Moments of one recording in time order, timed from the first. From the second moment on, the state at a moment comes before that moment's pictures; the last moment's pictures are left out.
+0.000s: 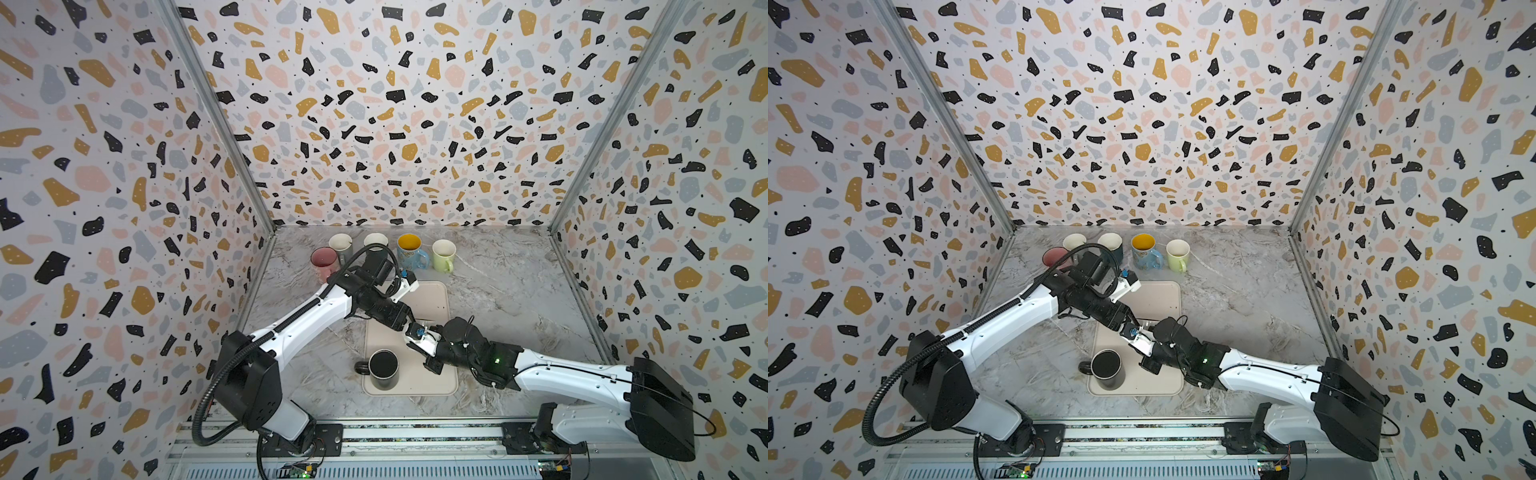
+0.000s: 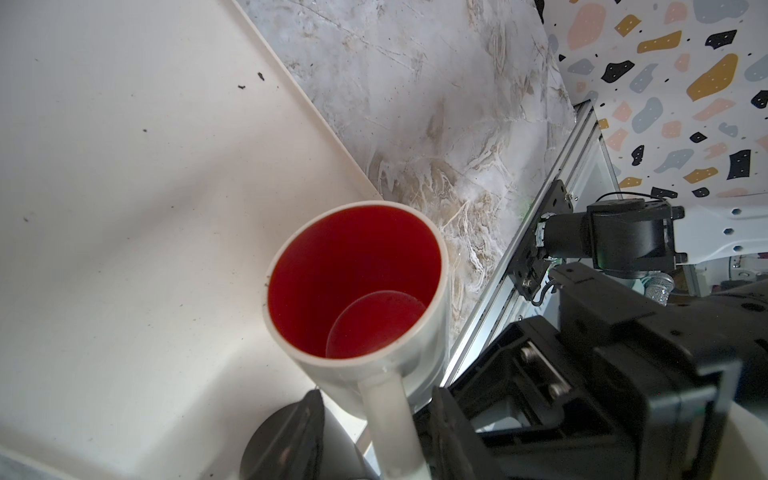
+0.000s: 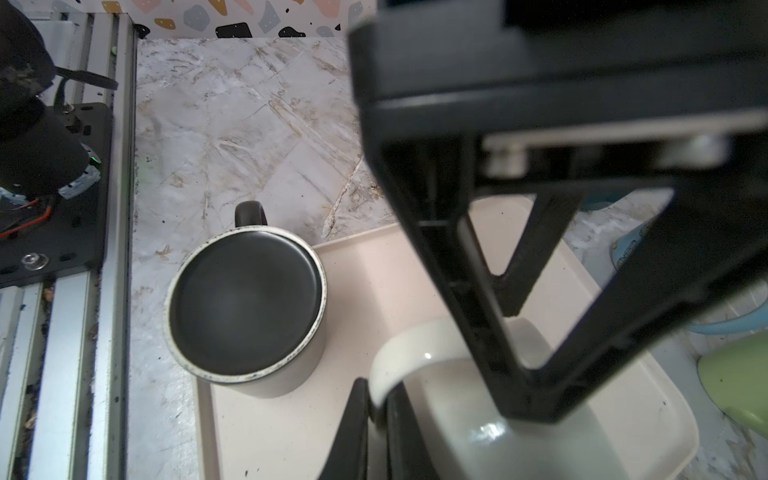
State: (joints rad) left arm -0.59 1.52 1.23 -0.85 0.61 -0.03; right arm 1.07 1.25 0.66 0.08 -0.03 -0.23
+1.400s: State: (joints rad) left arm -0.61 1.52 1.20 -0.83 0.62 -0.06; right arm 1.10 1.25 0.66 0.08 0.05 -0.27
